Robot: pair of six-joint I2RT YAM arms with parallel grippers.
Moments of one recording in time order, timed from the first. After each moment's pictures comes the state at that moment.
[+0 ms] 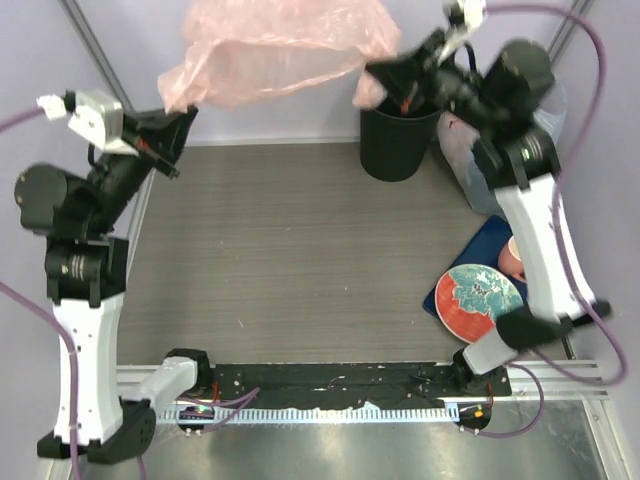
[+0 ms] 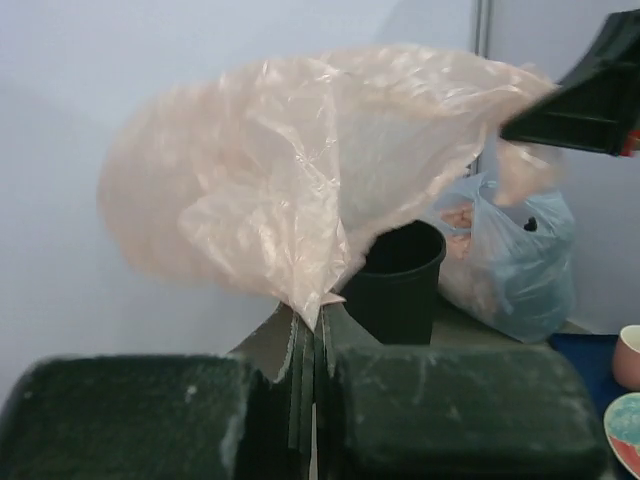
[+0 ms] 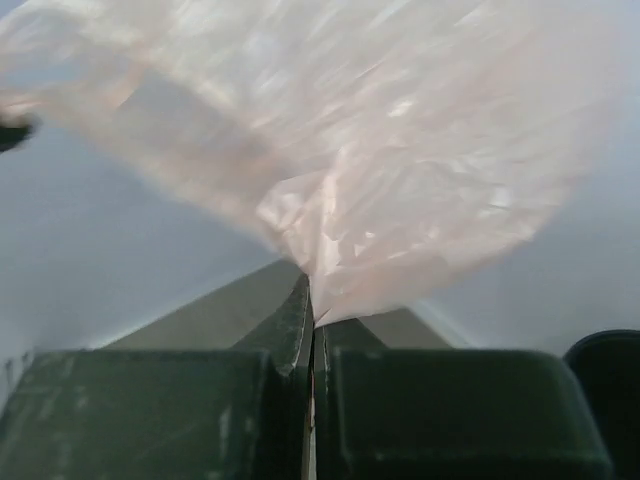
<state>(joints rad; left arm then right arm) -0.08 1.07 1.68 -0.21 0.50 -0.10 0.38 1.69 2.29 -0.42 -0.52 0.16</state>
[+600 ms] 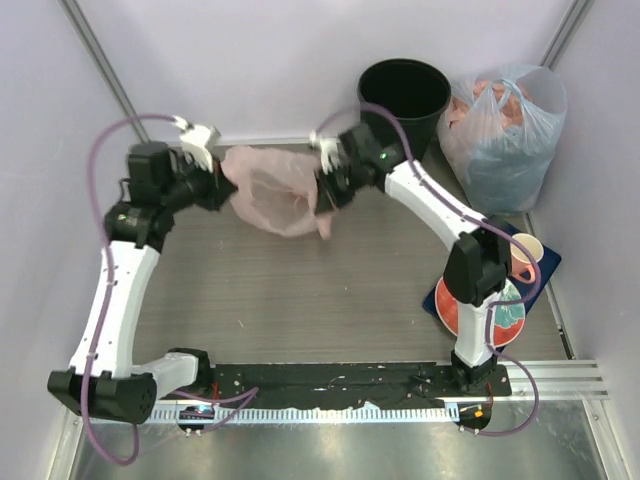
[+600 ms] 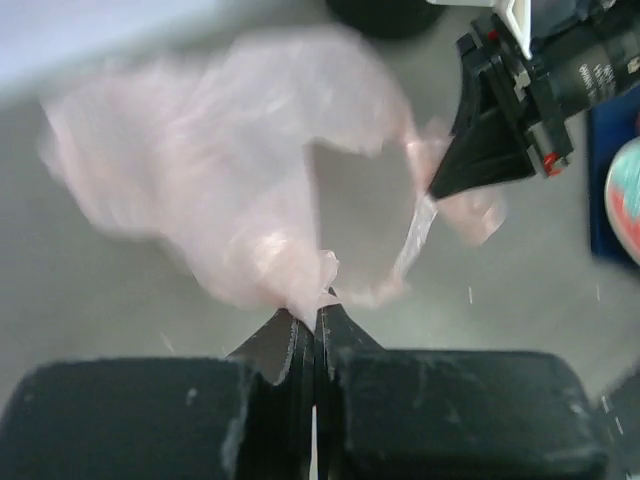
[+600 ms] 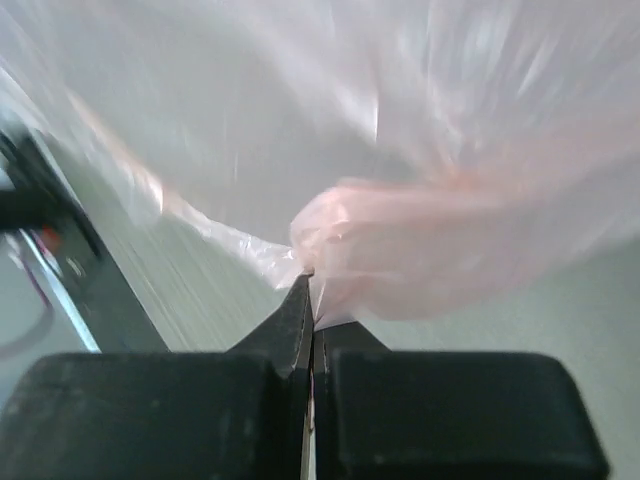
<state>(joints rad) -0.13 1.16 1.27 -0.72 0.45 0.06 0.56 1.96 1.70 -0.82 -0.50 -0.03</state>
